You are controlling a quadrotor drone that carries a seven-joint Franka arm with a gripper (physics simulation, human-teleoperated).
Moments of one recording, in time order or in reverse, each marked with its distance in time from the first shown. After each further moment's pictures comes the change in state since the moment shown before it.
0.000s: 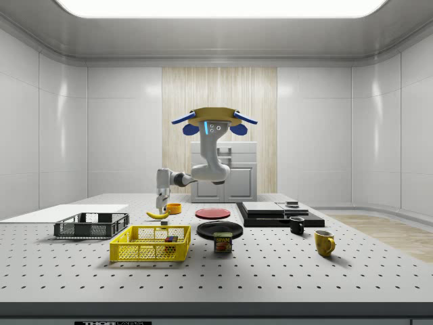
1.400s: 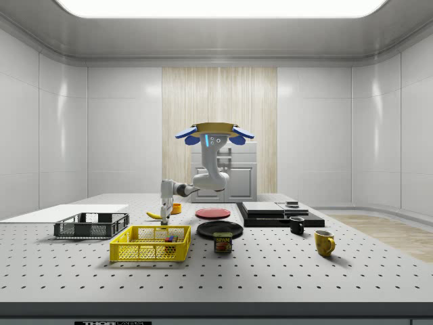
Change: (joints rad) arm 0.001 -0.007 -0.066 0.013 -0.061 0.027 -0.011
